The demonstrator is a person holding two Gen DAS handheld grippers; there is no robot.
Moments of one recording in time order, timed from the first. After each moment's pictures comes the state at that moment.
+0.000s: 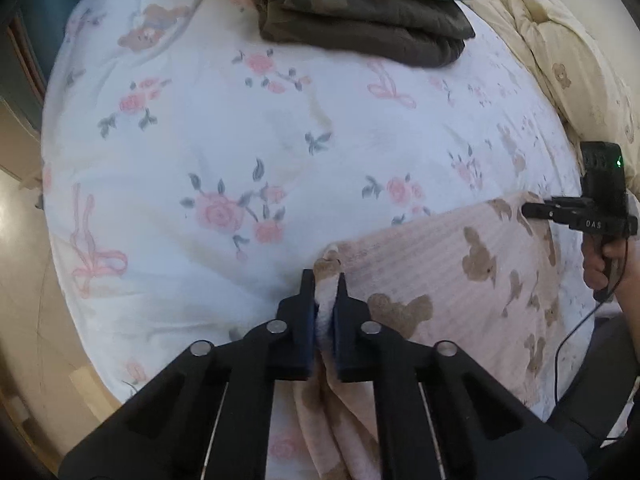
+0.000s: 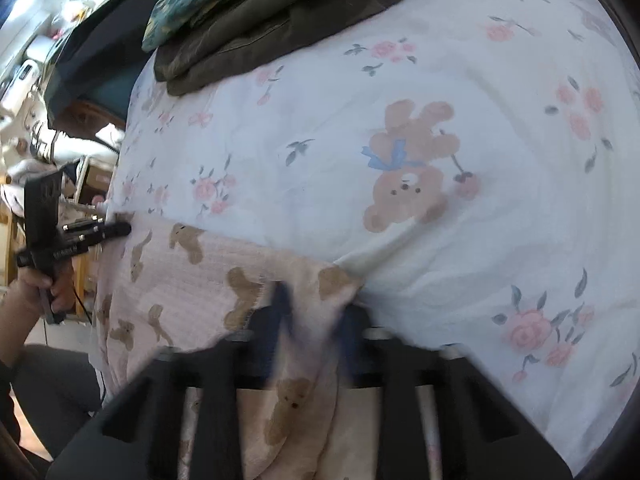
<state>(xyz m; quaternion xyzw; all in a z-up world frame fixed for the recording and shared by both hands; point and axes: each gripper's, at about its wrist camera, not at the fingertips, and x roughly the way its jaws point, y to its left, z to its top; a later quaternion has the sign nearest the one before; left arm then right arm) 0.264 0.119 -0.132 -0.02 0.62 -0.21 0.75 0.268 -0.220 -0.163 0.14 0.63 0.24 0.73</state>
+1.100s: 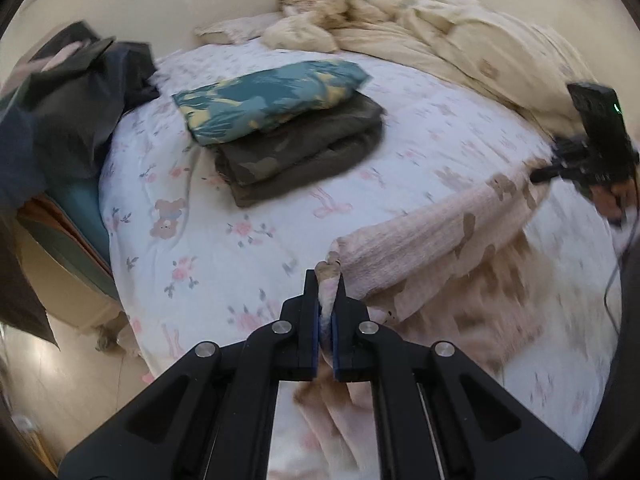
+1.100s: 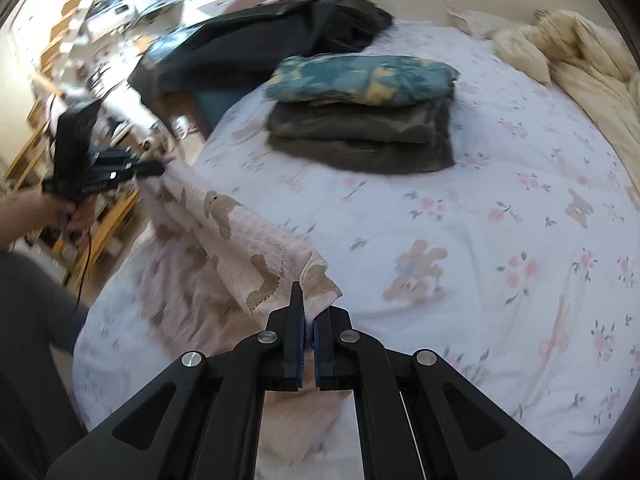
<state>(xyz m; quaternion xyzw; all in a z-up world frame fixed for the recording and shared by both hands) 0.212 0.102 -0.028 0.13 0.43 -0.28 0.85 0.213 -0.230 -0.048 0.00 0.47 0.33 0.82</state>
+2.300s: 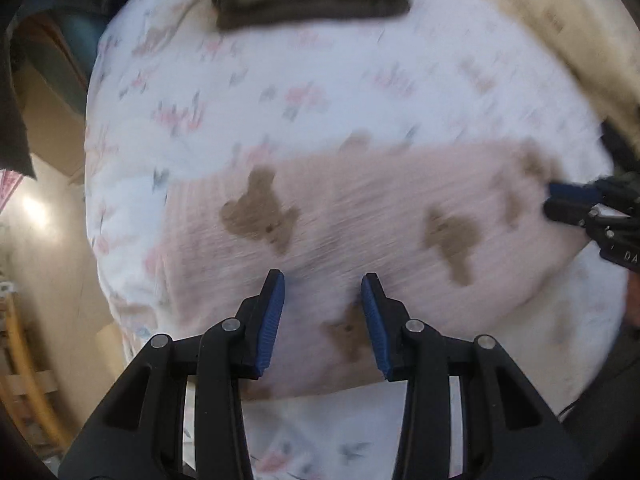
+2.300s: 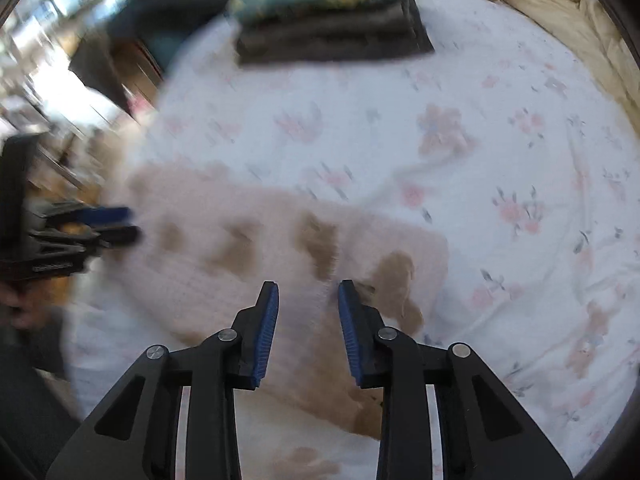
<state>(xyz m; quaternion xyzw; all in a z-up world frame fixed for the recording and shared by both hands) 0.137 0.044 -0.117 0.07 0.61 -0.13 0.78 0.145 -0.175 -0.108 0.00 0.59 0.18 0.79</state>
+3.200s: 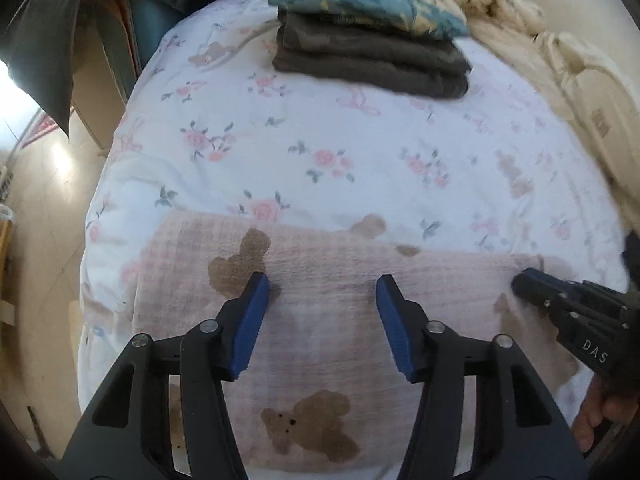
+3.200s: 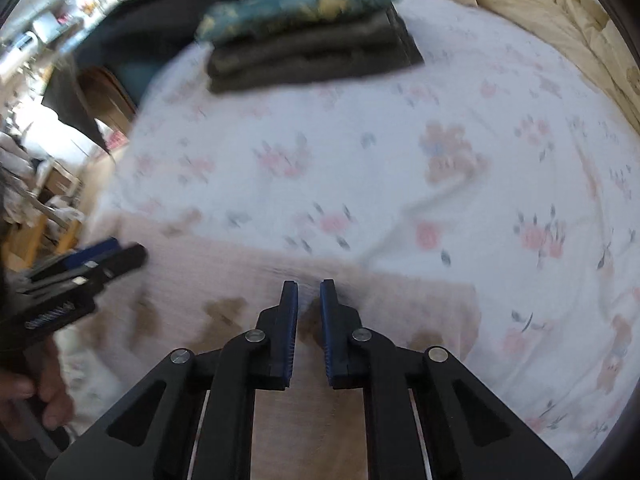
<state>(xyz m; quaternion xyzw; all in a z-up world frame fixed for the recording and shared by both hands) 0.153 0.029 -0.119 -0.04 0.52 -0.03 0.85 0.175 -0.157 -0.119 0.05 0.54 0.14 0.83</state>
